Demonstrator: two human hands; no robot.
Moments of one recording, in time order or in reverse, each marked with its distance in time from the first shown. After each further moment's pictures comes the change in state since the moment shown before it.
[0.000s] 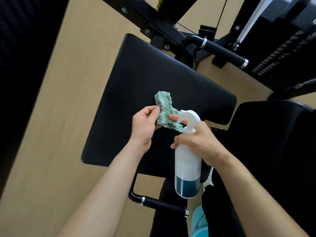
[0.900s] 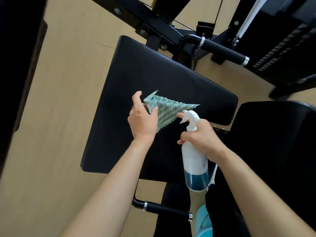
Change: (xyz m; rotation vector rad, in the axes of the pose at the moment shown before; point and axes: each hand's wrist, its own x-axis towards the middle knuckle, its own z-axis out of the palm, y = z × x) left_hand 0.034 0.005 0.010 0.807 0.361 0.412; right_hand 0.035 0.017 -0.013 -0.094 0.146 0.075
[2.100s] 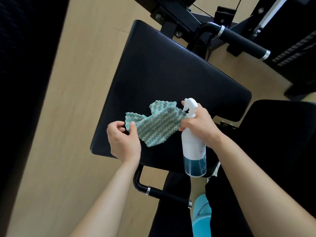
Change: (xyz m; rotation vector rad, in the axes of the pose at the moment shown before) left_hand -0.061 -0.073 -0.042 0.078 0.344 -0.407; right_hand 0.029 -0.011 0.018 -0.015 -0.025 0.047
